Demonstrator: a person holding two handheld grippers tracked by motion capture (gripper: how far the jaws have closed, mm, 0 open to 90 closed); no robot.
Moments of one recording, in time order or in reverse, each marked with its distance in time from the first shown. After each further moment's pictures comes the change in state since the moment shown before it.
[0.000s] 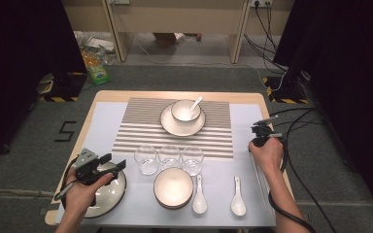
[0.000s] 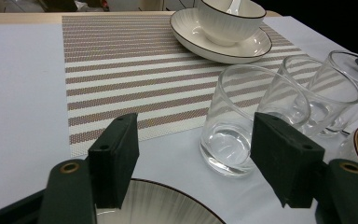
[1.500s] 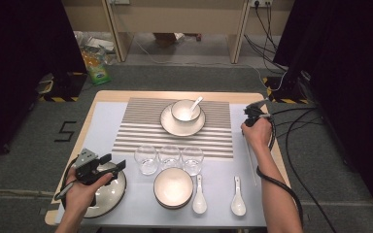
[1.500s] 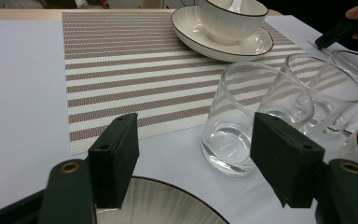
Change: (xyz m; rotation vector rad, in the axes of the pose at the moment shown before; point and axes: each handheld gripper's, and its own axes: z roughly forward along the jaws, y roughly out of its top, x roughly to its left) left arm 0.001 -0.002 0.002 0.005 -0.003 -0.012; right arm 0.005 0.074 0.036 -0.002 -0.012 0.035
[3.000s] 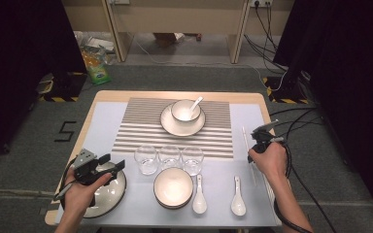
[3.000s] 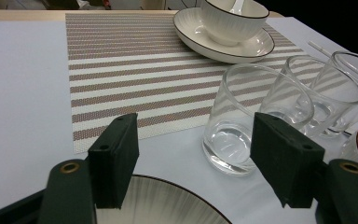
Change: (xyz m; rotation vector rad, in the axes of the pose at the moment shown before) left arm 0.000 0.000 -0.003 -0.004 0.007 -0.002; right arm 0.000 -0.100 -0.059 0.155 0.033 -0.034
